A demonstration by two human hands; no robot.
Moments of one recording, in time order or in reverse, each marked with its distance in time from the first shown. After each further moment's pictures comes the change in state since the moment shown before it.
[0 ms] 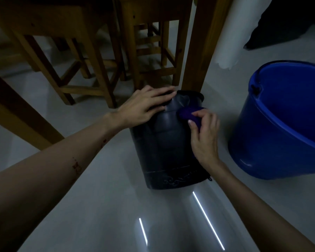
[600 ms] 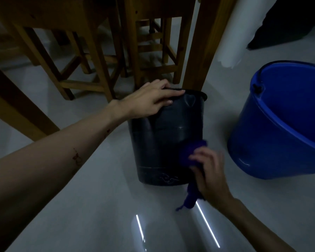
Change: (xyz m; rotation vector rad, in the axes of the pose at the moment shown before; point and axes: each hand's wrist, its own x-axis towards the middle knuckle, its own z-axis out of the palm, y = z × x) left_hand 0.018 0.012 -0.014 -0.090 -0.117 -0.063; right_hand -0.087 0.018 -0.039 -0.066 -0.126 -0.372
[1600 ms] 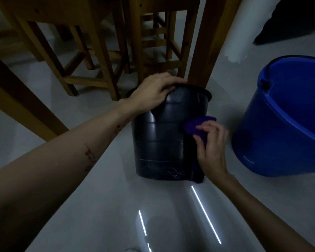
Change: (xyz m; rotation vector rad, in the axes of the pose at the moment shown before) left_hand 0.000 0.006 0.005 -0.106 0.170 -0.134; right_hand 0.046 0.009 0.021 -0.018 0.110 0.203
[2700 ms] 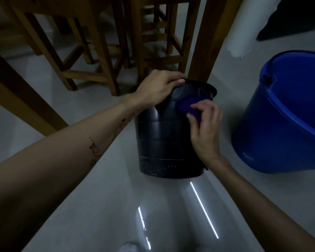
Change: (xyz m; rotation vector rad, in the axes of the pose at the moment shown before) left_hand 0.008 0.012 0.008 -0.155 0.005 -0.119; right_hand 0.037 -0.019 0.011 0.004 0.058 0.020
